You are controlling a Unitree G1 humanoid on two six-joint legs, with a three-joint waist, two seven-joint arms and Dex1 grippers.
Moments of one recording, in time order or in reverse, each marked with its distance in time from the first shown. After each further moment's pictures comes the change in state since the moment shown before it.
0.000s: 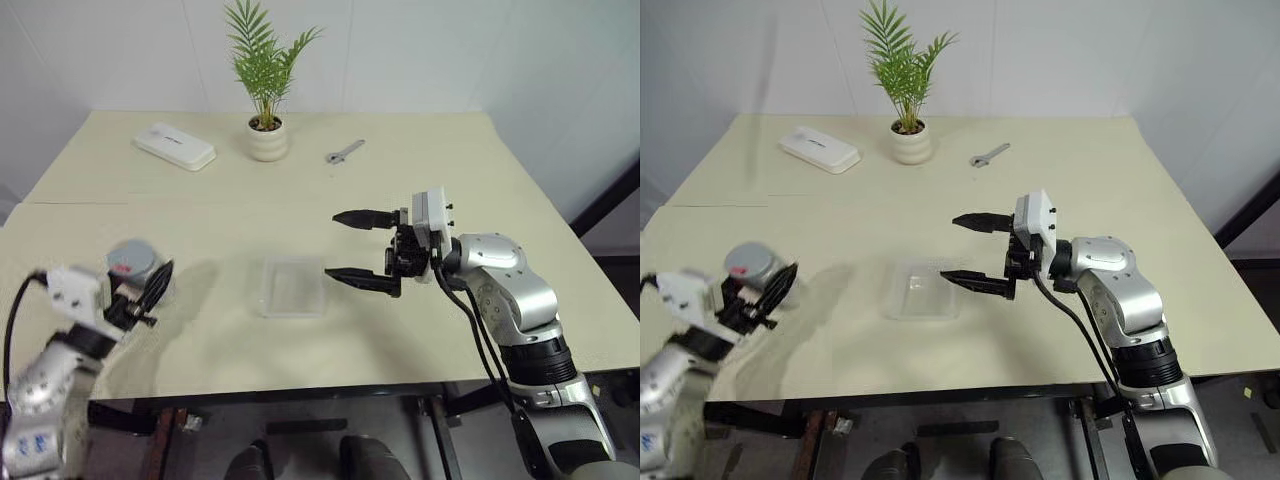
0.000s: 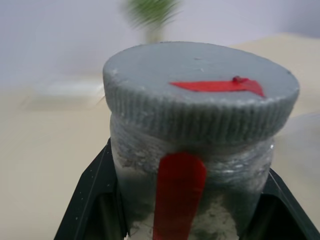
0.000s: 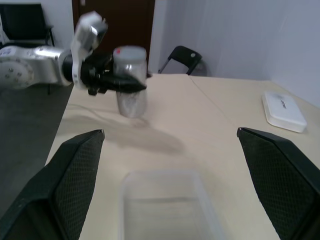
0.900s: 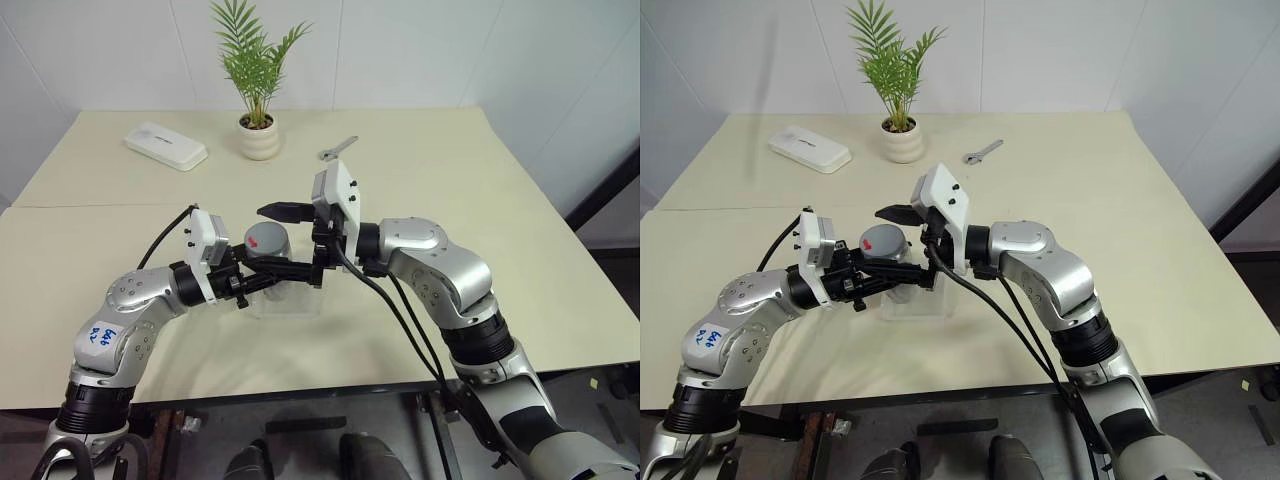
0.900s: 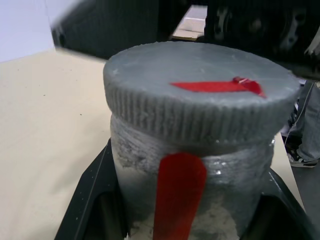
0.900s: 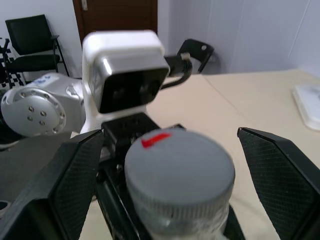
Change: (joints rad) left arm -0.355 -0.030 -0.342 0.093 -0.068 0.234 -0.241; right arm -0.176 0.213 0.164 -0.038 -0.044 0.273 -0.229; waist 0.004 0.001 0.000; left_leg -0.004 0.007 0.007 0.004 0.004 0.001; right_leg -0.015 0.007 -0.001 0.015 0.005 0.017
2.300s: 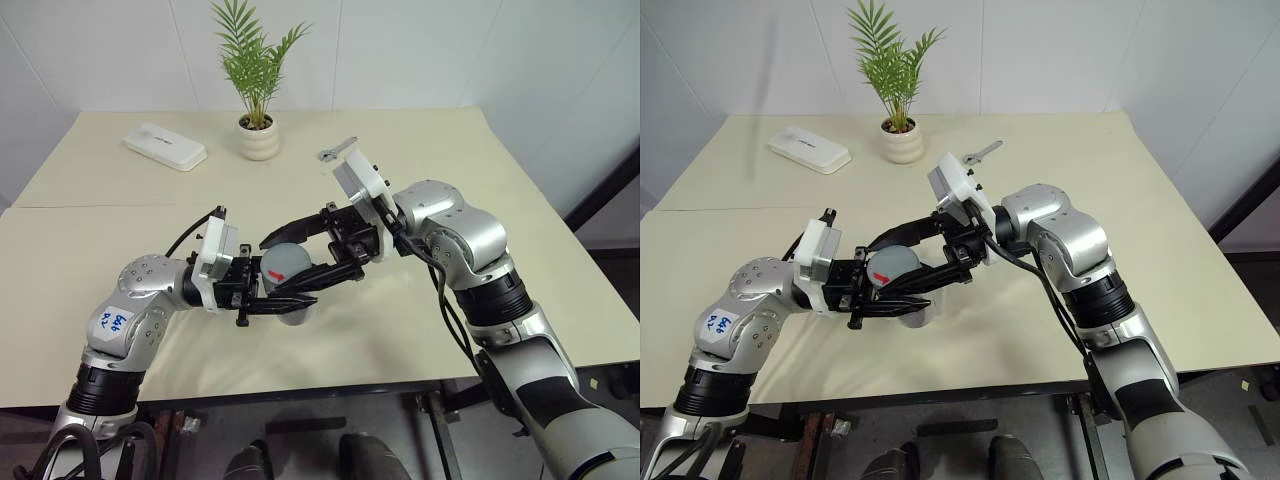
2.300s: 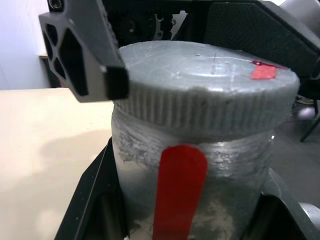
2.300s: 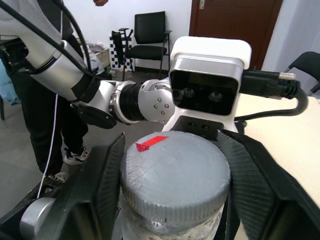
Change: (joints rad) left arm -0.077 0.006 -0.031 0.051 -0.035 -0.066 -0.326; right arm -0.175 -0.110 0.002 0.212 0.104 -0.106 0.536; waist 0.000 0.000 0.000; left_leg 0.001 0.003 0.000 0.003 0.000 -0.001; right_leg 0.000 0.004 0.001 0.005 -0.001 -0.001
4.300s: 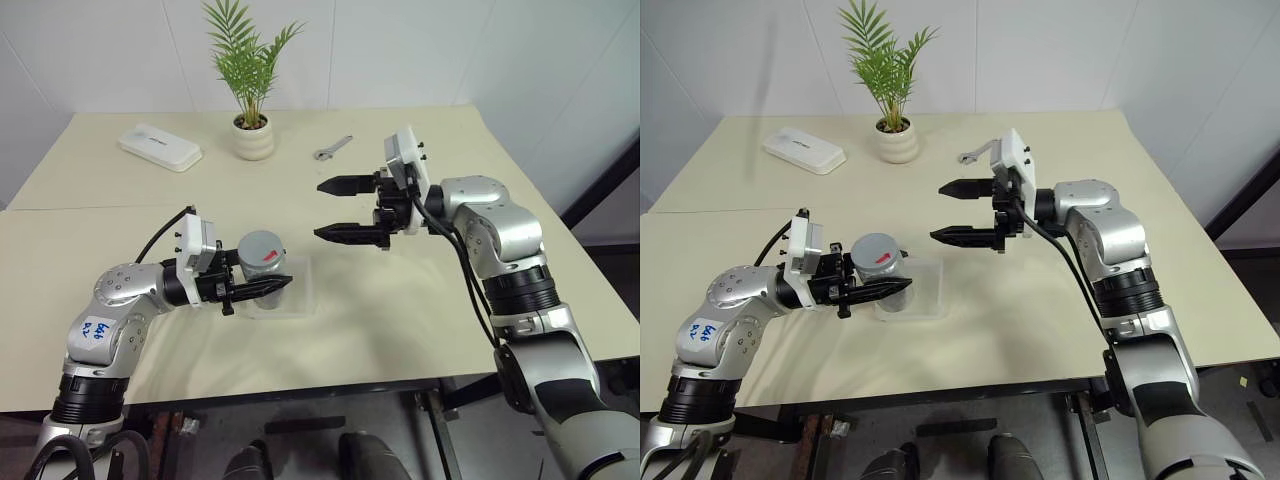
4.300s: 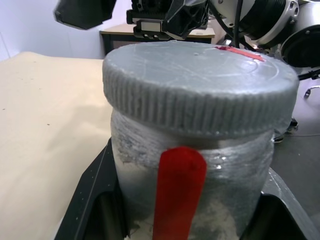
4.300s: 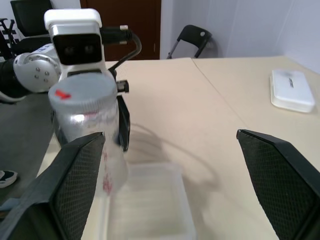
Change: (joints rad) left arm 0.050 0.020 0.055 0.040 0.069 -0.015 0.083; right arm 0.022 -0.087 -0.139 0.183 -0.128 -0.063 -0.118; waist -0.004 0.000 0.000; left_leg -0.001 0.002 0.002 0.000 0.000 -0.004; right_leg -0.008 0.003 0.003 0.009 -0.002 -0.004
